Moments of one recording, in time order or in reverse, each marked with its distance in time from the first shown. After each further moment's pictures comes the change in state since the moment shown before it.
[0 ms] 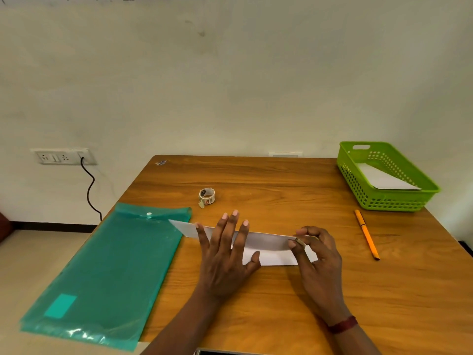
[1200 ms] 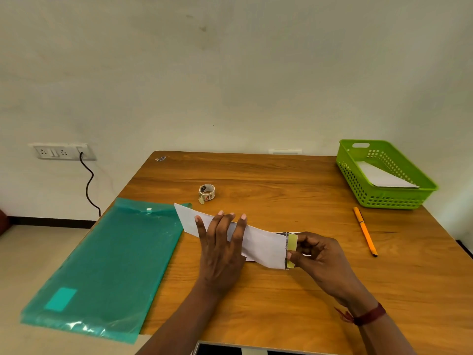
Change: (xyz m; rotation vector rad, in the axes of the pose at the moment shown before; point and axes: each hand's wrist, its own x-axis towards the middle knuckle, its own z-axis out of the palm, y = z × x) left_hand -0.003 -0.003 -0.003 0.036 -0.086 -0.030; right_hand 0.016 -0.020 -0.031 0.274 -0.518 0.290
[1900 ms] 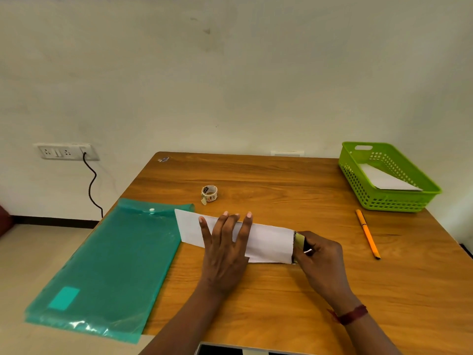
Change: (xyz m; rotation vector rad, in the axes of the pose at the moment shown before) left_hand 0.001 0.000 -0.002 0.059 -0.092 0.019; right_hand 0.011 0.023 0.013 -0.356 0.271 -0.220
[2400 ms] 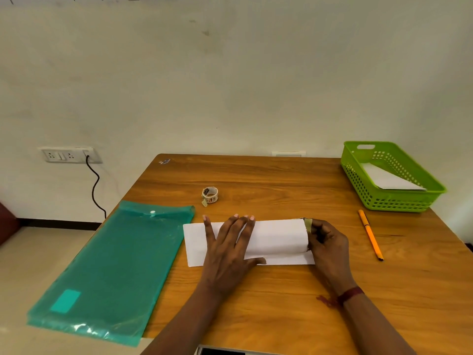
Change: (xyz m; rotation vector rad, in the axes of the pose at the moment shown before) left_hand 0.005 -0.001 0.001 -0.053 -0.084 0.040; right_hand 0.024 0.035 0.000 0.241 0.187 0.247
